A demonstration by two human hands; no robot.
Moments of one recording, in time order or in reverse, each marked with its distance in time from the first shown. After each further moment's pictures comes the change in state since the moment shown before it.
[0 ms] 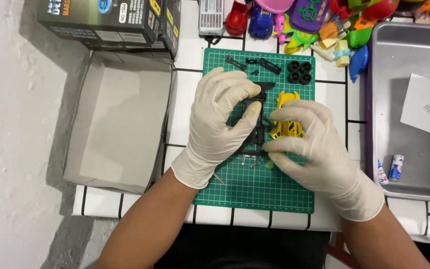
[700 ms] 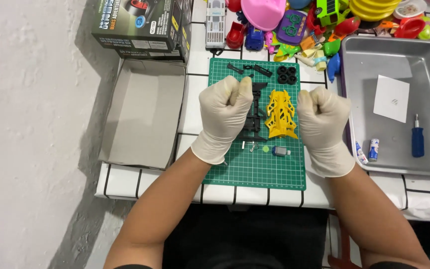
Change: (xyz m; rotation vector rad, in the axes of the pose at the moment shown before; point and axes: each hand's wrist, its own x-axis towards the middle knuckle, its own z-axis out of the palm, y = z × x) left_hand 0.008 0.019 0.023 -0.353 0.396 -0.092; right_hand -0.010 0.026 0.018 0.340 0.711 0.251
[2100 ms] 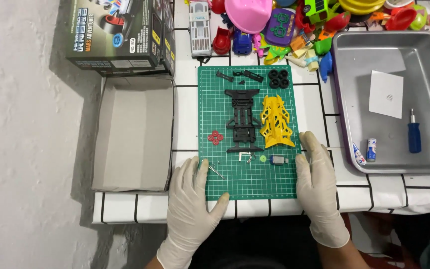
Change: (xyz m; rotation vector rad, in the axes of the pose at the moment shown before) left_hand -0.109 0.069 -0.120 0.976 -0.673 -0.175; right_hand -0.084 -0.074 -0.020 -0.353 -0.197 0.594
